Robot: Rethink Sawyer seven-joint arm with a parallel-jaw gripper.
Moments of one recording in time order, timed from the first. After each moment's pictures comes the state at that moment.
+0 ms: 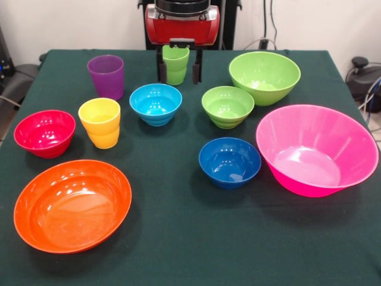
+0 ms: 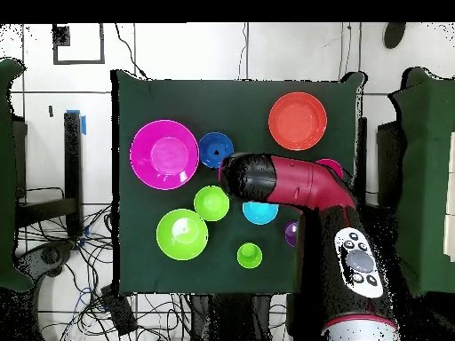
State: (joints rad) arm -0.40 -0.74 0.14 1.66 -0.16 0.58 1.60
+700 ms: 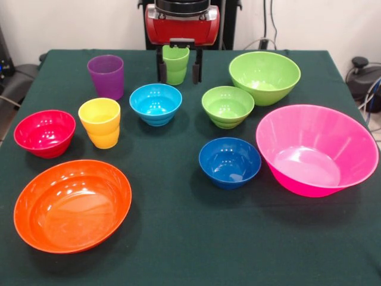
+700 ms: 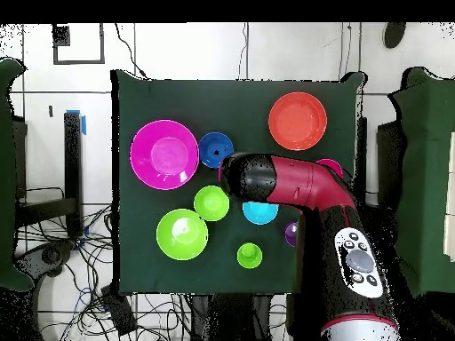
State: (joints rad) arm -0.40 -0.74 0.14 1.66 -0.16 0.58 1.60
